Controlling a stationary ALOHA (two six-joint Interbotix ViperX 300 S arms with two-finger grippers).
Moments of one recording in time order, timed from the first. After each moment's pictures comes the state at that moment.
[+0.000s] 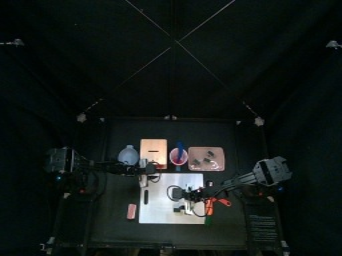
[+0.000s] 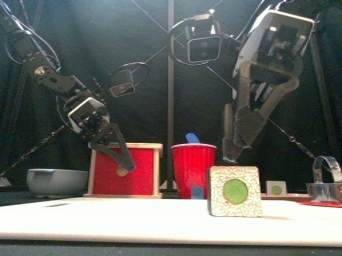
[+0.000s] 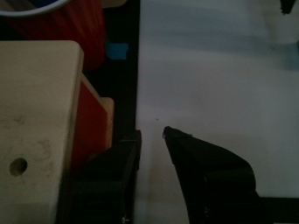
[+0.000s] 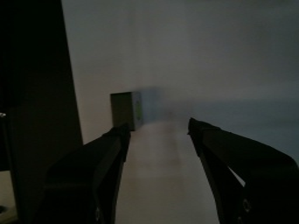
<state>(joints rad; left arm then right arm) 0.13 -0.03 0.90 0.08 -0.16 0.01 0.27 0.08 0.52 -0.02 0.38 0.43</state>
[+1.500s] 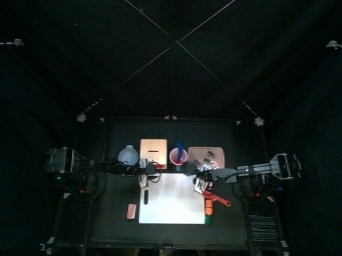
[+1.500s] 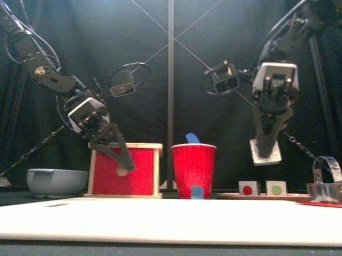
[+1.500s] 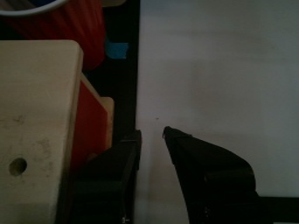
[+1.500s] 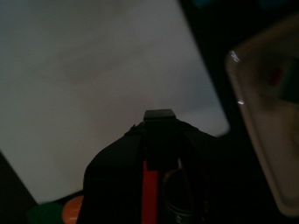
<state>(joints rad) 0.13 -0.03 0.90 0.08 -0.16 0.01 -0.17 -0.28 0.83 -0.16 0.64 0.58</state>
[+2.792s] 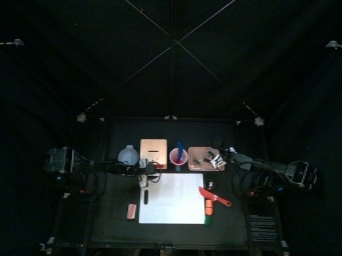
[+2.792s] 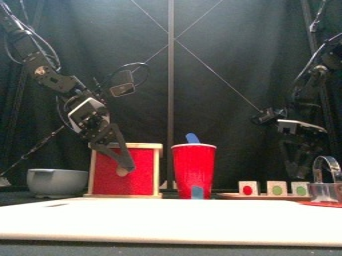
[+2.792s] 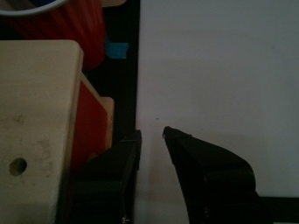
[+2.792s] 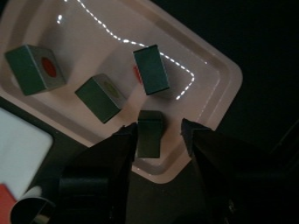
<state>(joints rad) 0.13 -0.03 0.90 0.08 -0.16 0.01 -0.50 -0.50 0.99 -0.28 0.63 0.66</state>
